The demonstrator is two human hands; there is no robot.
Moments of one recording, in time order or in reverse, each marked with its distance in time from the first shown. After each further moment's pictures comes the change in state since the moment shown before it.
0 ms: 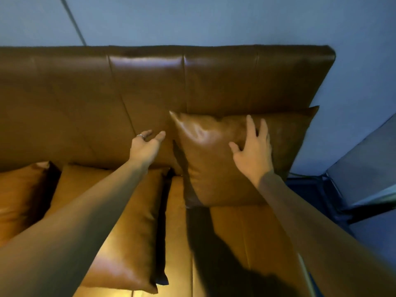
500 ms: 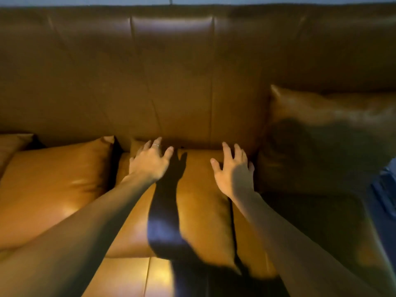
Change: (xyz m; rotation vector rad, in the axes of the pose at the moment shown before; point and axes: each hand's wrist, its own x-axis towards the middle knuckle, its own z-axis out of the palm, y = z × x) left_hand 0.065 -0.111 -0.224 0.976 -0.067 0.154; right_hand -0.099 -0.168 0.218 -0.152 -0.328 -0.041
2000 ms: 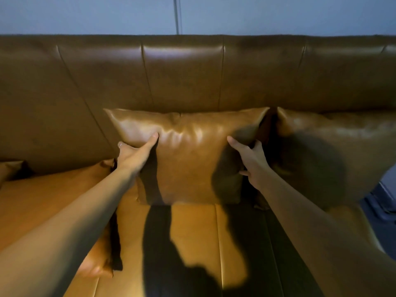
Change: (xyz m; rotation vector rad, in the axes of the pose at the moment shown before) left_hand 0.068 -0.029 -0.067 -0.921 0.069 -0.281; right_hand 0.066 -0.027 -0.048 1.257 0.067 0.342
